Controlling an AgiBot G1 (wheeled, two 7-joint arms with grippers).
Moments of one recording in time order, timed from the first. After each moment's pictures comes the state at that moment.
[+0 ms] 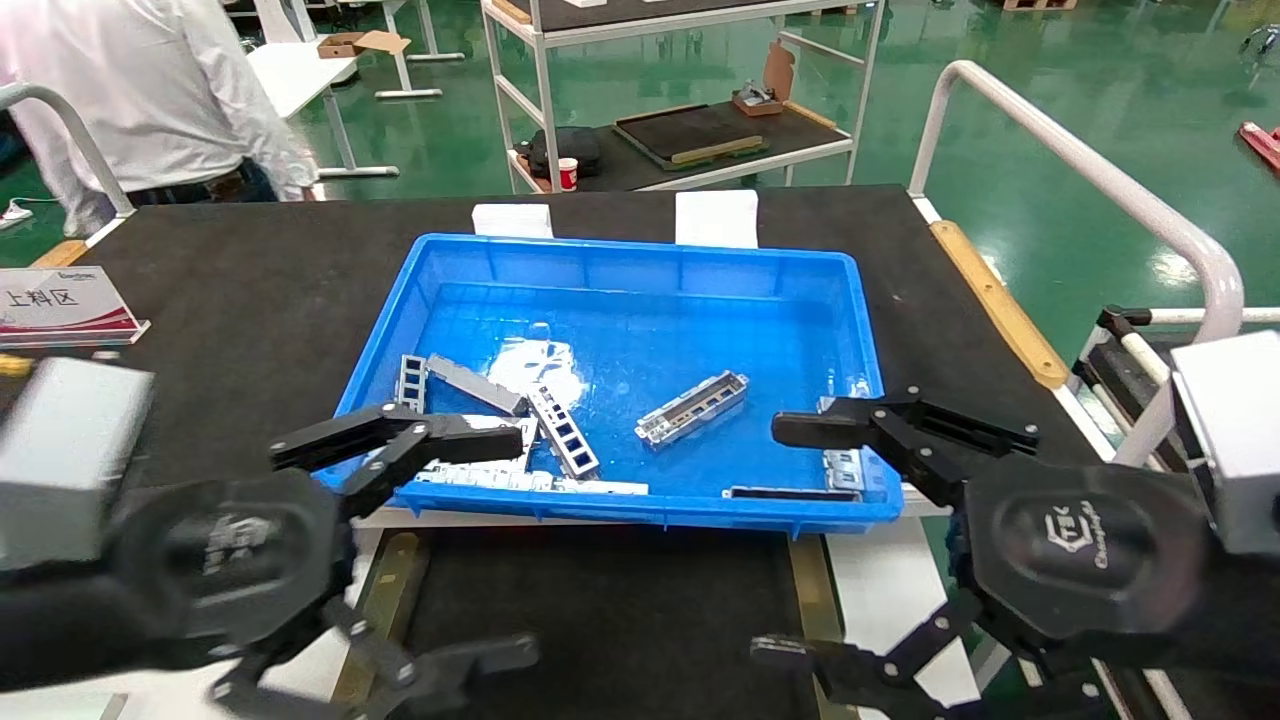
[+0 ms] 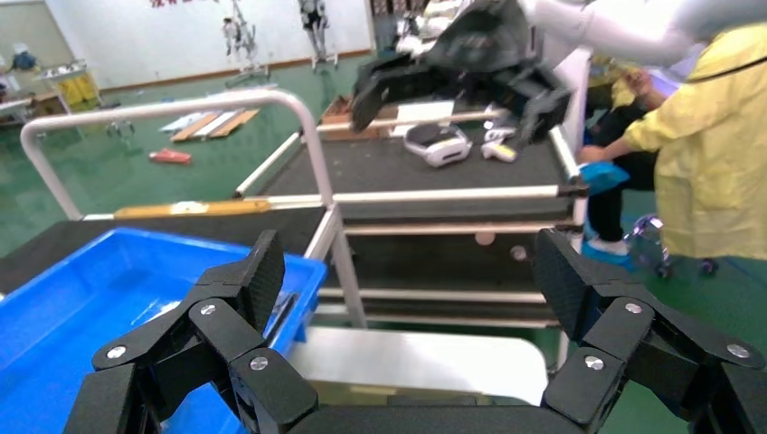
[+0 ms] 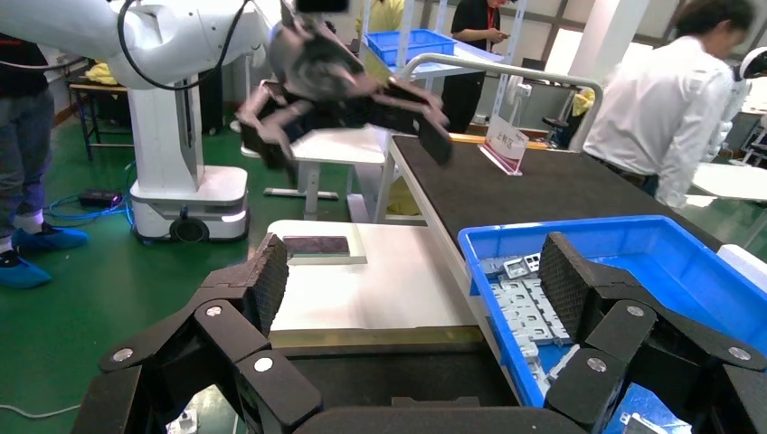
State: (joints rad) left arm -1.11 0.68 0.32 -1.26 0.80 1.45 -0.19; right arm 1.11 -0.57 -0.40 1.27 -0.65 -1.45 0.12
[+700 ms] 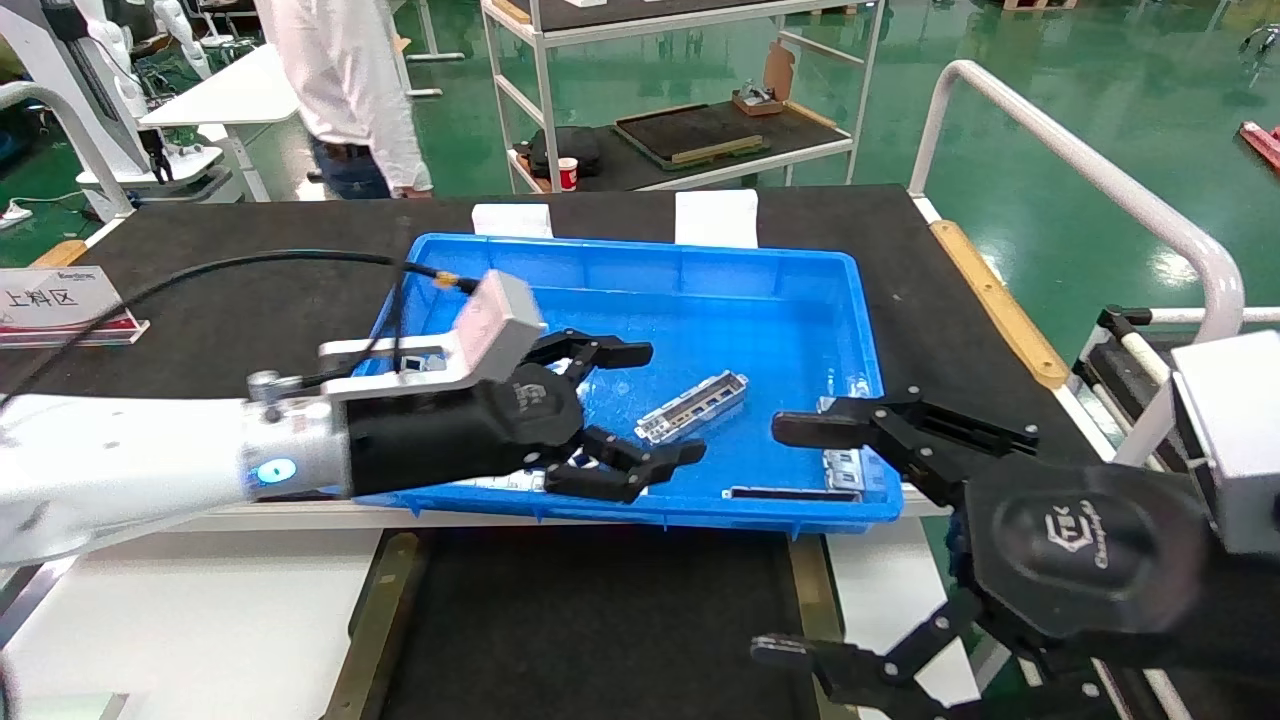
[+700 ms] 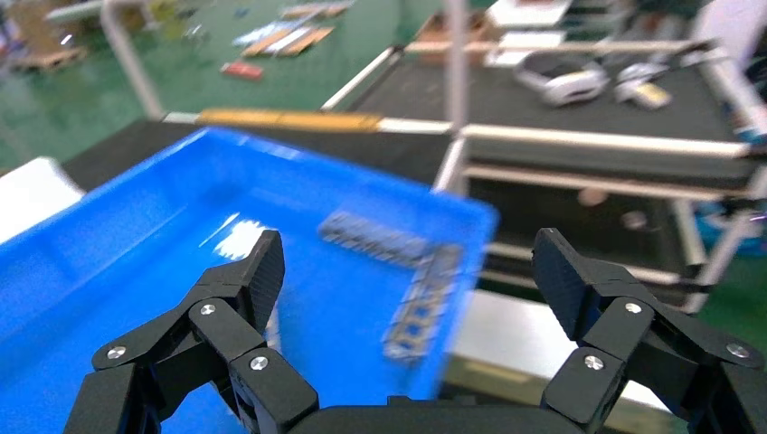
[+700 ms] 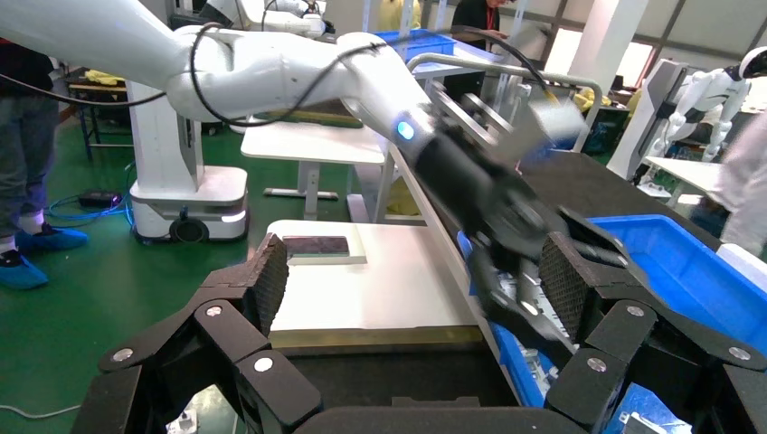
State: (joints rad) left arm -1.38 1.07 0.51 -0.79 1.15 1.22 -0.11; right arm 1.11 -0.57 -0.40 1.27 -0.65 -1.45 0.12
